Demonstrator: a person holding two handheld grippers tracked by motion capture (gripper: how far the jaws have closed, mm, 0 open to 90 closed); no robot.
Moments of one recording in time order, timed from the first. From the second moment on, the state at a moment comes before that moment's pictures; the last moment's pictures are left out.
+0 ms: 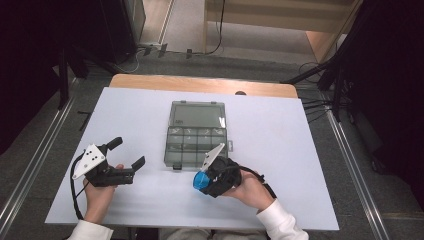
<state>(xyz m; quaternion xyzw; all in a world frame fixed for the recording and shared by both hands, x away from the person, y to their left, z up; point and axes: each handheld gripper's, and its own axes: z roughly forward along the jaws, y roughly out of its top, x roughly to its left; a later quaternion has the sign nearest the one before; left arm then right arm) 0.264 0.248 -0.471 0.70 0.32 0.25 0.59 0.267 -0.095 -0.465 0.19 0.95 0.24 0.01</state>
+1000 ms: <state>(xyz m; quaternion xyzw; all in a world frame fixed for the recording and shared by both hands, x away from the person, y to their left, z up) 0.265 0.248 -0.472 0.70 0.33 0.24 0.59 0.341 -0.103 -0.413 0.19 0.96 0.22 0.03</state>
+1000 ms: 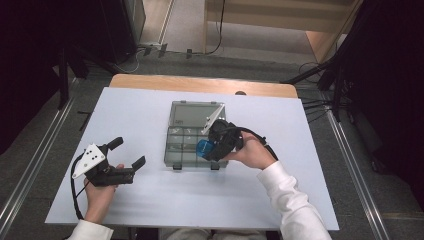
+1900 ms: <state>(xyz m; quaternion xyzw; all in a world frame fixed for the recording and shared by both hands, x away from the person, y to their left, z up) 0.266 0.249 -0.472 0.69 0.33 0.23 0.60 0.393 -0.134 -0.440 0.22 0.94 0.26 0.06</state>
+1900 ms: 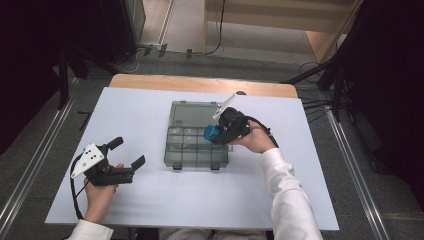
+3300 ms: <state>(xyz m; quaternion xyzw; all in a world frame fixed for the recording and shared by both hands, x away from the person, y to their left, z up) 0.264 0.256 -0.471 0.66 0.35 0.23 0.62 0.361 -0.175 -0.396 0.30 0.89 0.33 0.12</state>
